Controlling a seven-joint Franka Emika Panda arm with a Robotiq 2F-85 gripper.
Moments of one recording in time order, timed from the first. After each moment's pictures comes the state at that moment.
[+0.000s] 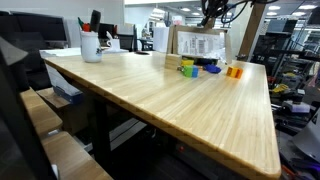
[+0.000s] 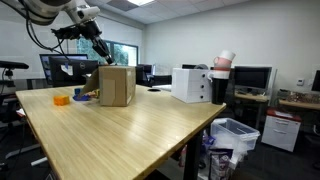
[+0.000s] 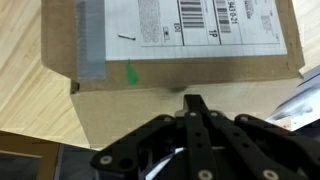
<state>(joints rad) -0.17 -0.53 0.14 -2.47 -0.23 2.41 0.98</state>
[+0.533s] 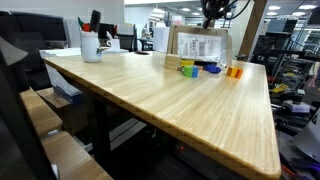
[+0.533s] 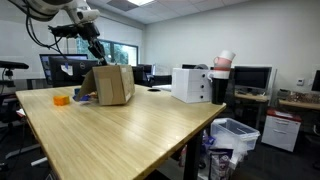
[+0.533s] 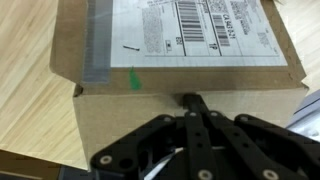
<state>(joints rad) -0.12 -0.52 0.12 -2.43 -0.15 2.28 0.94</state>
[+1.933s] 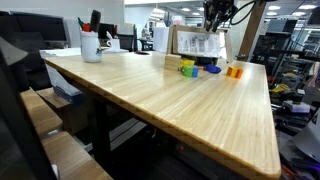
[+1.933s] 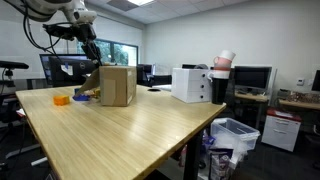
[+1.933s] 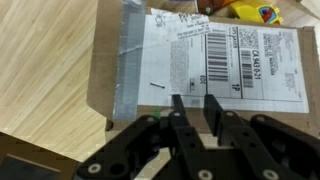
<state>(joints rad) -0.12 -0.52 0.16 -2.42 -0.21 2.16 0.97</state>
